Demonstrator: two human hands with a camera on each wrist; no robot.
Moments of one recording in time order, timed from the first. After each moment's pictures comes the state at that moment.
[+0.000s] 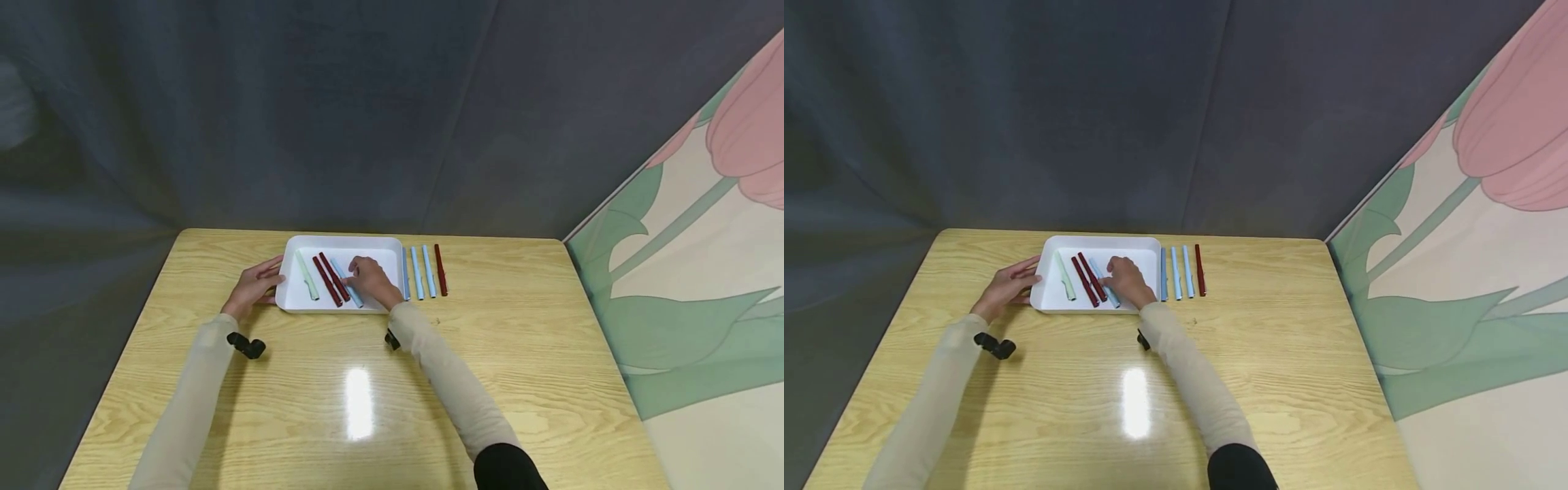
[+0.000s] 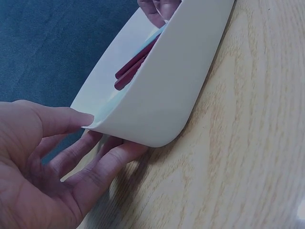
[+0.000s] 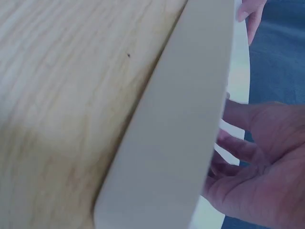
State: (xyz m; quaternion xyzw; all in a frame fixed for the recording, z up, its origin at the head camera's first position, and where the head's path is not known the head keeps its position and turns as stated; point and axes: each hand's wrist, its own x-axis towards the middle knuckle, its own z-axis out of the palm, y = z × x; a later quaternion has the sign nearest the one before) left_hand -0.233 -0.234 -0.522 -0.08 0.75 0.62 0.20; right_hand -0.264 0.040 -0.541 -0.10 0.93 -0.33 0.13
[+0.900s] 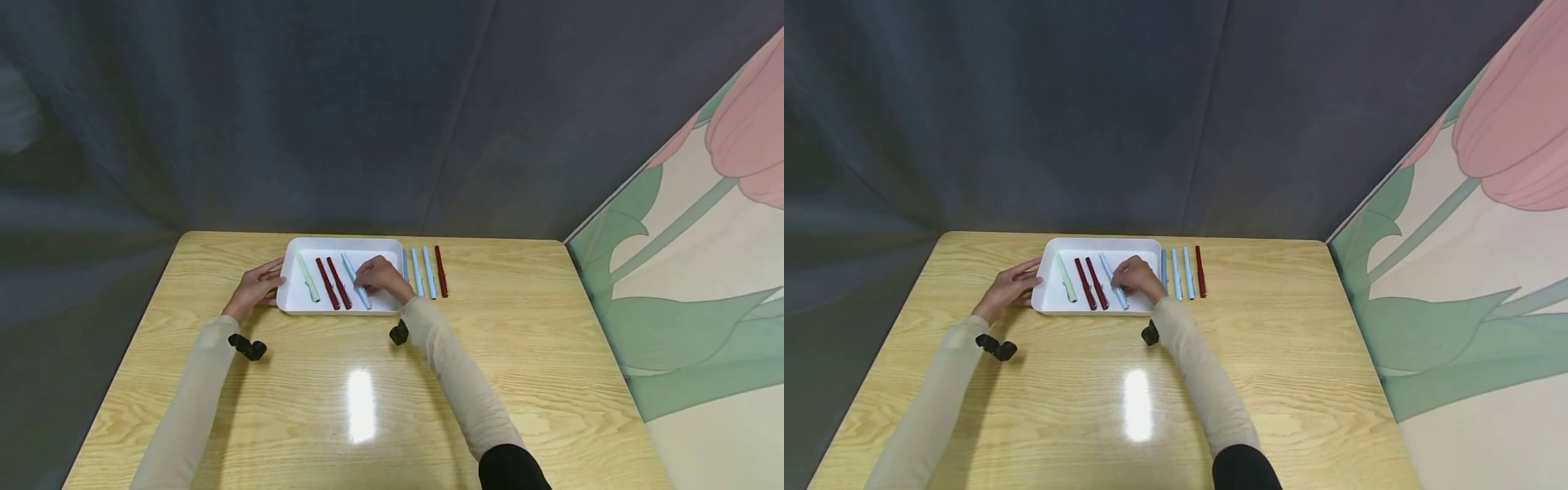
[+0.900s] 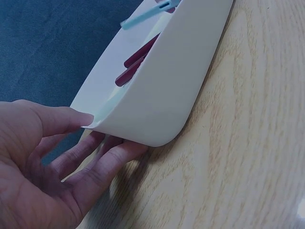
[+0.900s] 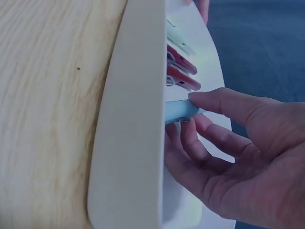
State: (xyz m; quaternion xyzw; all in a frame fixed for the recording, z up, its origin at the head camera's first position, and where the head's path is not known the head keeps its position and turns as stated) left_hand -0.239 -0.239 -0.545 -0.08 0.76 0.62 0.18; right_hand -0.270 0.069 -0.529 -0.02 0.84 -0.50 0.22
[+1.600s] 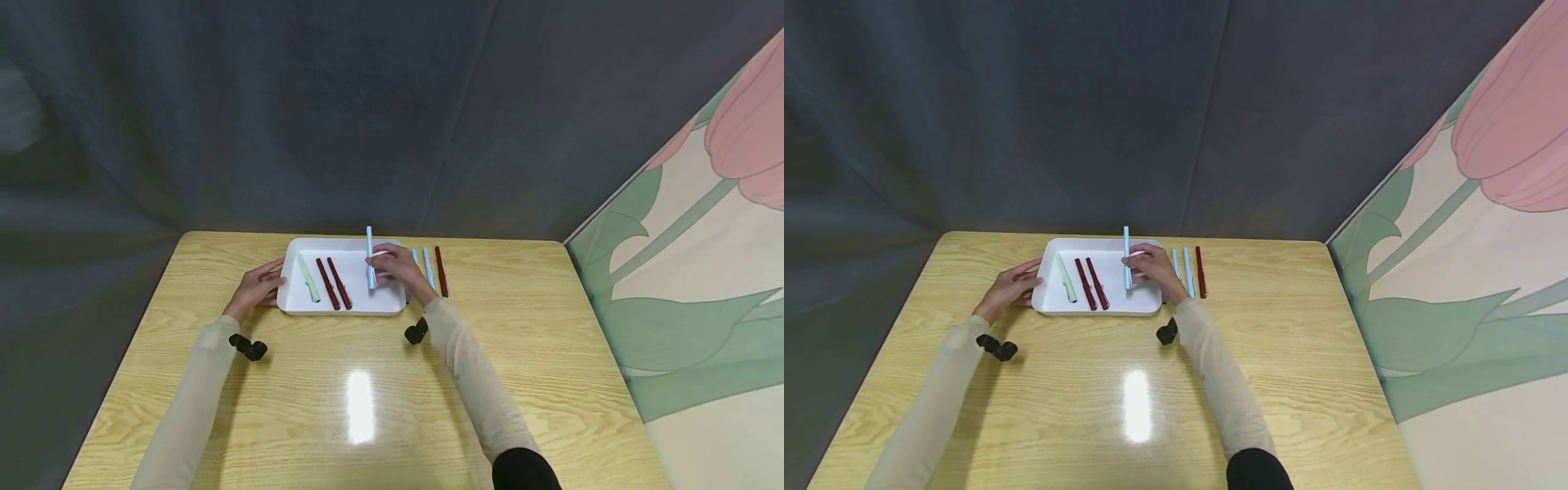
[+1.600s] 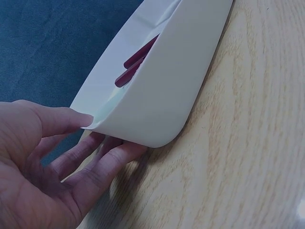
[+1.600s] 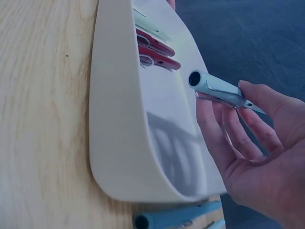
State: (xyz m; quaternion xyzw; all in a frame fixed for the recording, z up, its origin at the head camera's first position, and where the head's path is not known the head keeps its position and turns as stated) left_hand -0.240 -0.238 -0.546 -0.09 0.77 0.61 0.18; right_hand -0.272 0.105 -0.524 0.01 0.72 -0.67 0.17
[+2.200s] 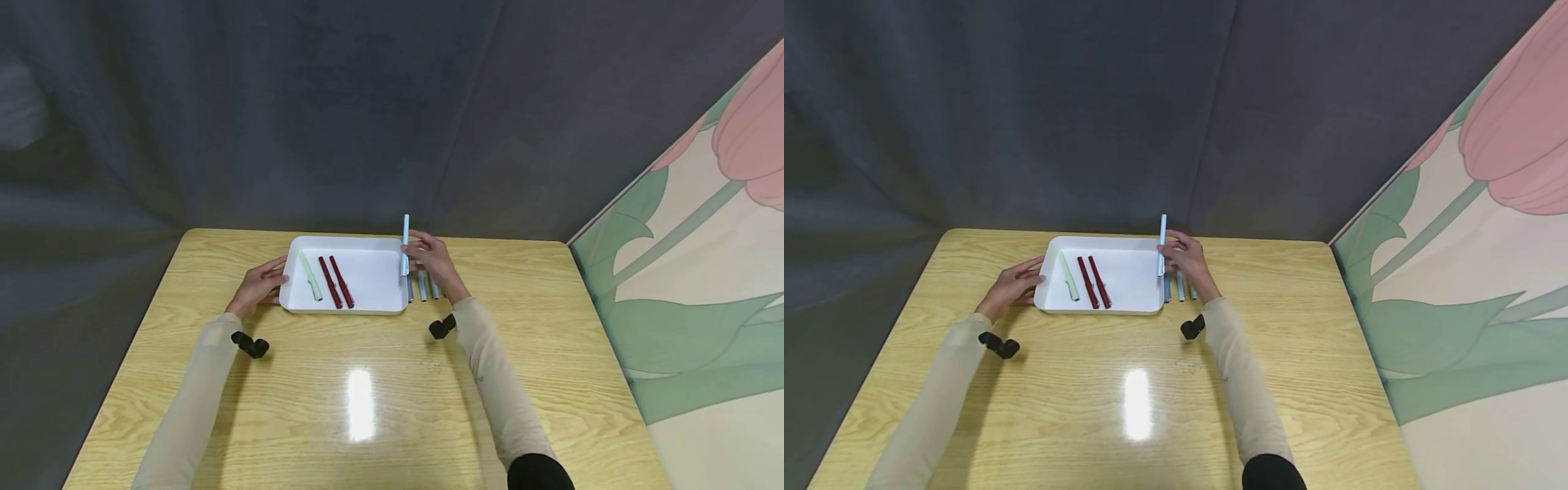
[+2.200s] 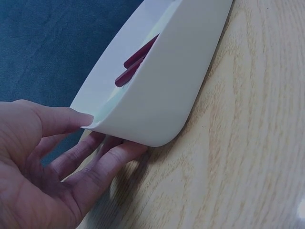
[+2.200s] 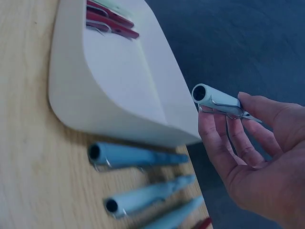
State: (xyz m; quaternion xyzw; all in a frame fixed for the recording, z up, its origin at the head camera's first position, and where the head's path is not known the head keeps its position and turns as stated) left_hand -0.242 -0.236 -0.548 -0.08 0.76 0.62 0.17; right_hand -0.275 0.161 -0.512 0.04 0.72 -0.68 0.10
